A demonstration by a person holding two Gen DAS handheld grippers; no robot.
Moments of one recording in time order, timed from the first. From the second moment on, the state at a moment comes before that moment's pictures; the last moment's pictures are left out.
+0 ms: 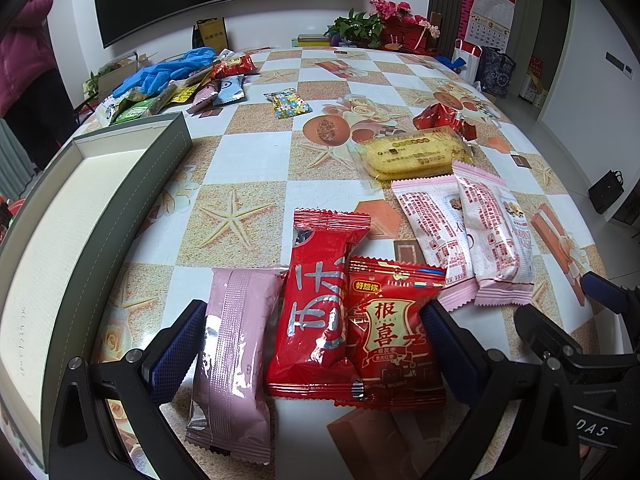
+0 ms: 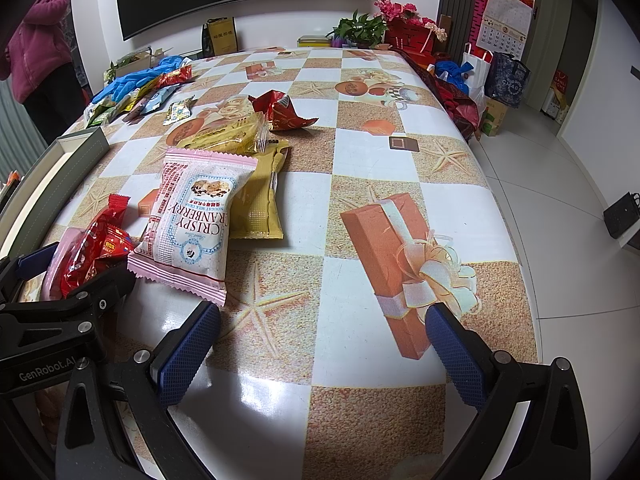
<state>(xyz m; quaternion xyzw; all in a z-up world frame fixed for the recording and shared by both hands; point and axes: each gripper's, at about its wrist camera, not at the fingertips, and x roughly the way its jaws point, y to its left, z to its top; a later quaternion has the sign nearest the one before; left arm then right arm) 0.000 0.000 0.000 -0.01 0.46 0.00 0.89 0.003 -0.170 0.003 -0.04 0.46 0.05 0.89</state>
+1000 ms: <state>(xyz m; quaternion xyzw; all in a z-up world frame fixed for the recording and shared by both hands) -0.021 0.053 0.024 -0.05 0.47 -0.05 0.88 0.003 -0.170 0.003 -0.04 0.46 0.05 0.89</state>
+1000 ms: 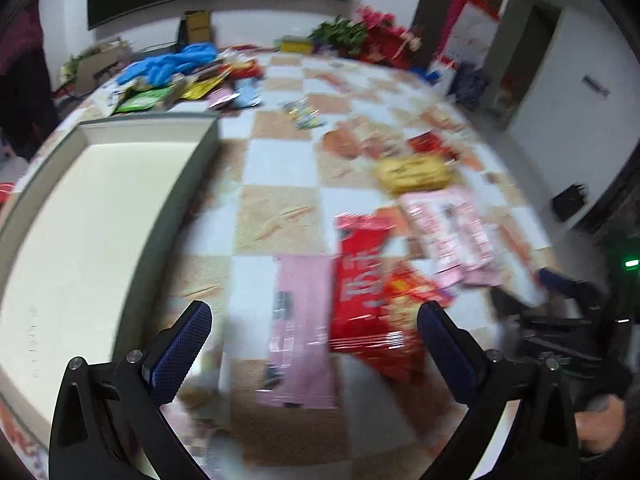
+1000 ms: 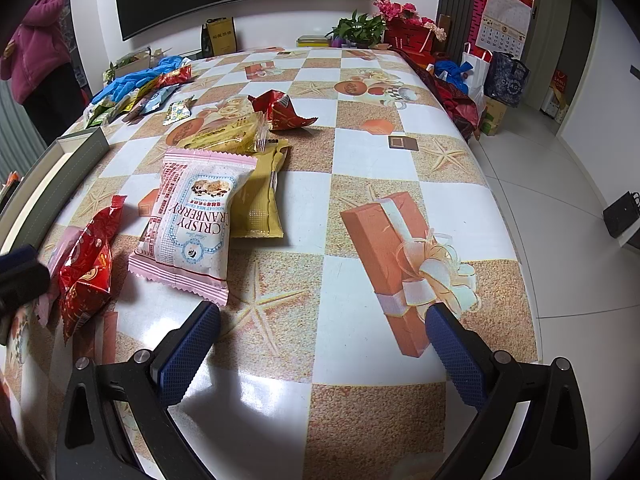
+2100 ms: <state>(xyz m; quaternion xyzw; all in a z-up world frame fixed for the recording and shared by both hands) -0.016 0.053 0.010 0.02 0.44 -0.04 0.90 0.003 -0.169 0.004 -0.03 0.46 0.04 0.89</state>
